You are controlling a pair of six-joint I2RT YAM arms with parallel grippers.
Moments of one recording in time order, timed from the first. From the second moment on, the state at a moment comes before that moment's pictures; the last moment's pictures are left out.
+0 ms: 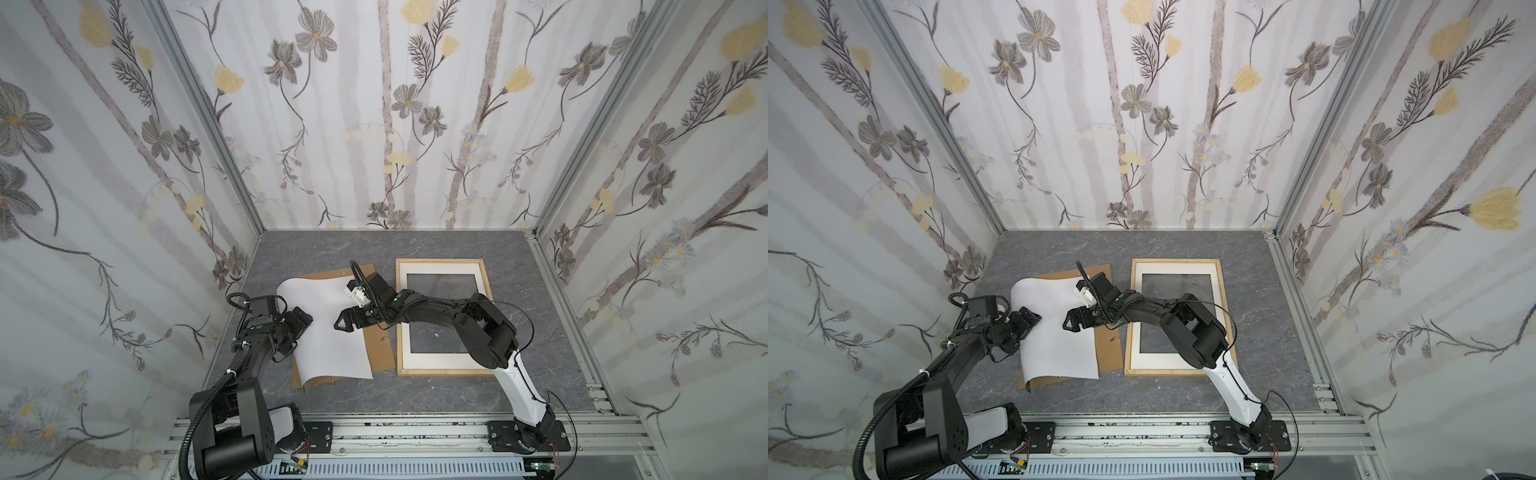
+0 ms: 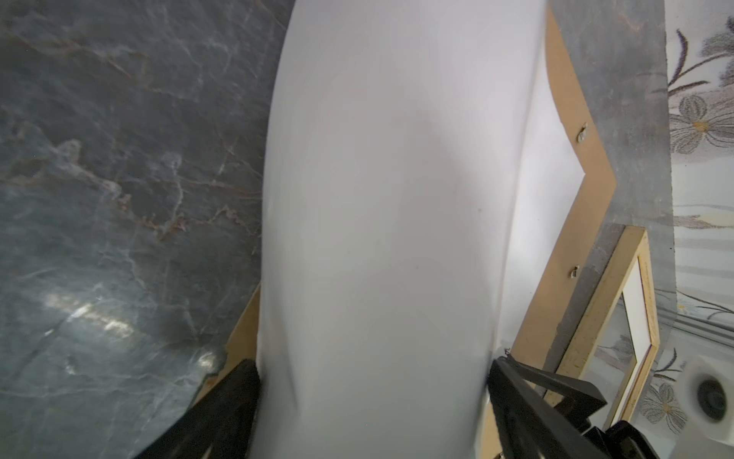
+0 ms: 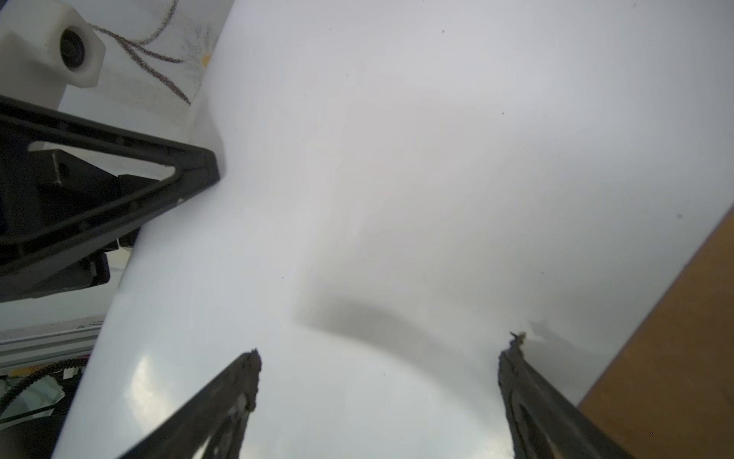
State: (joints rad) left arm 0.24 1.21 0.58 -0.39 0.34 -0.69; right arm 0.91 2.28 1.63 -0.17 -0.50 0.52
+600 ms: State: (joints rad) left arm 0.24 1.17 0.60 -0.46 0.34 -0.68; right arm 0.91 2.21 1.63 -0.22 -0.56 0.56
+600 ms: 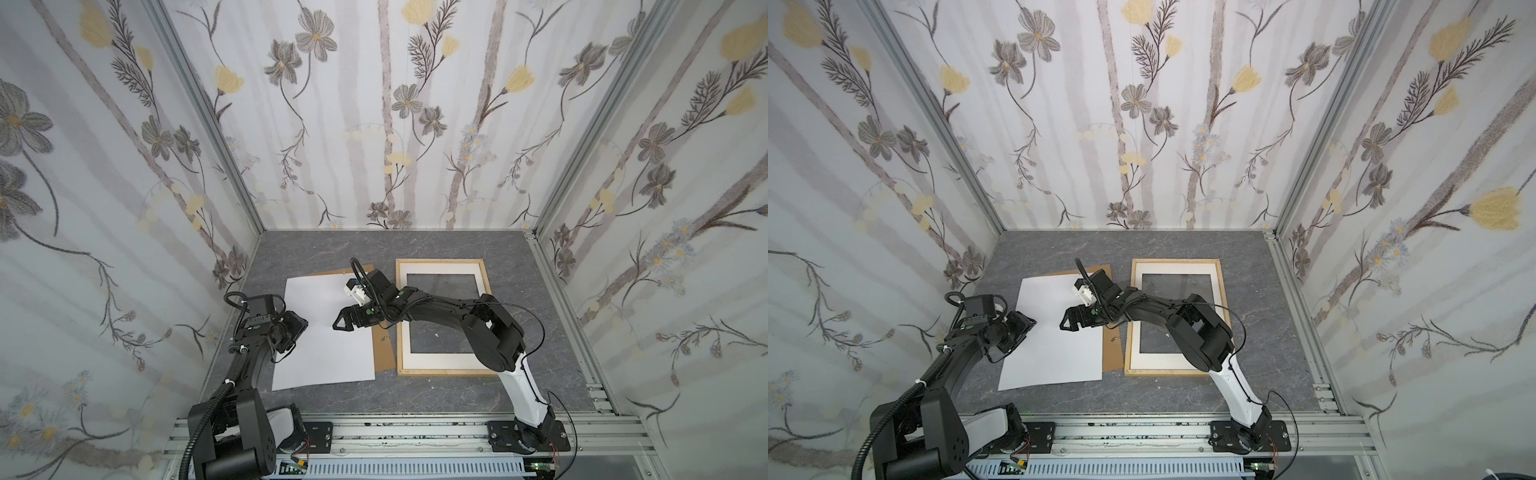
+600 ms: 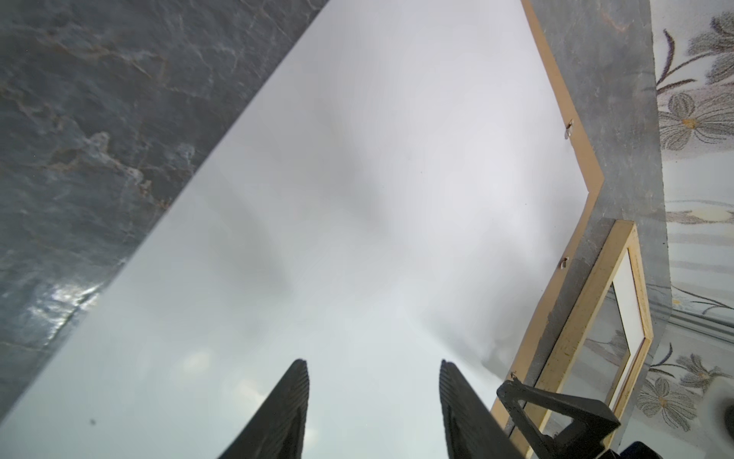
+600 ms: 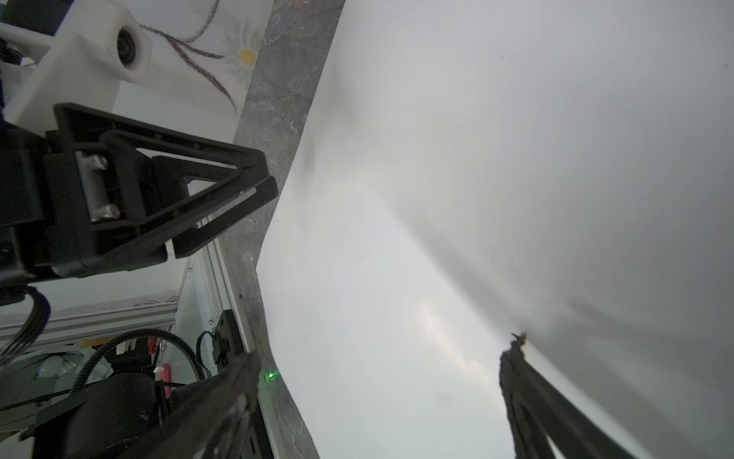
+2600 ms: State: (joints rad) left arm 0.17 1.56 0.83 -0.49 0.22 -0.50; right arm 0.87 2.28 1.55 0.07 -0.57 0.74
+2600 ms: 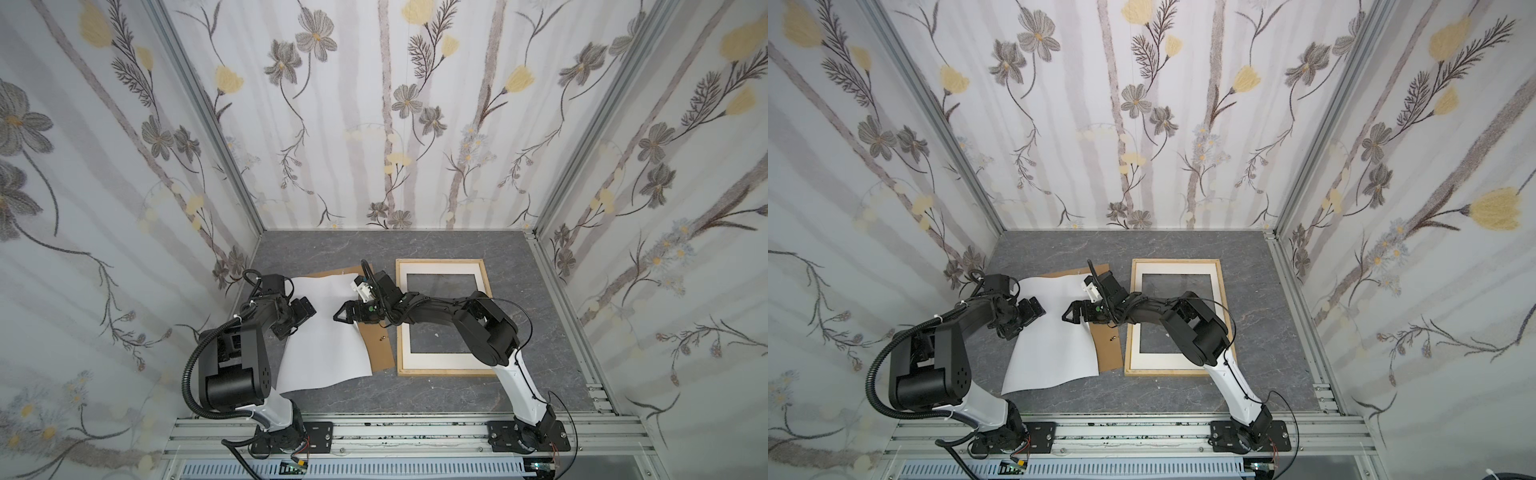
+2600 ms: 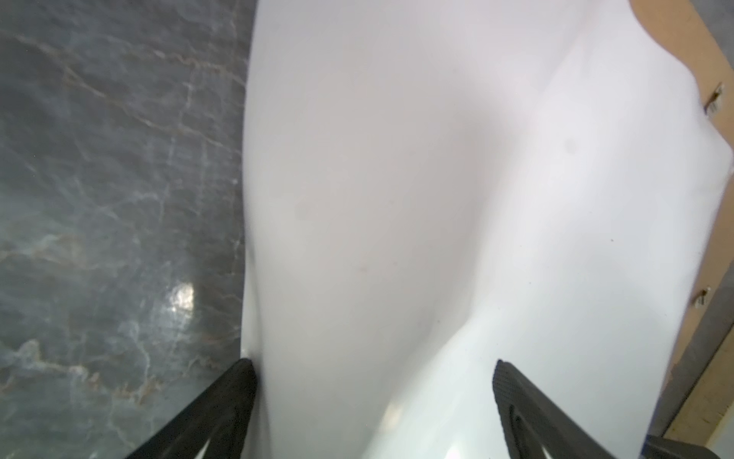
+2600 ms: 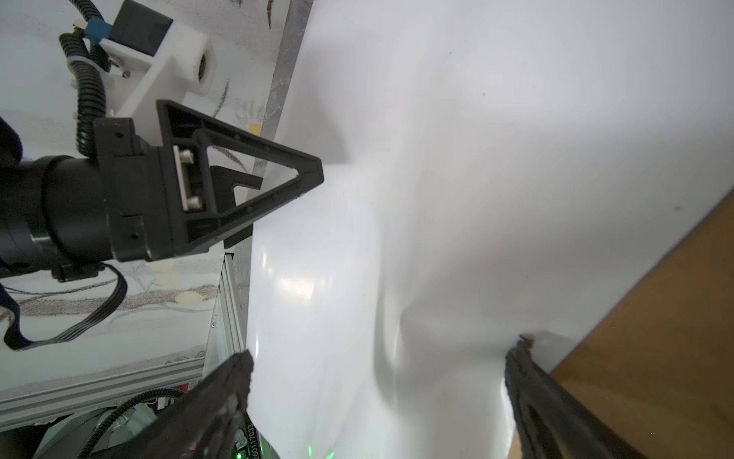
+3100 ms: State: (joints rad) left arm 0.16 1.47 0.79 -0.53 0.30 -0.51; right arm 0.88 2.28 1.50 0.17 -0.62 0.80
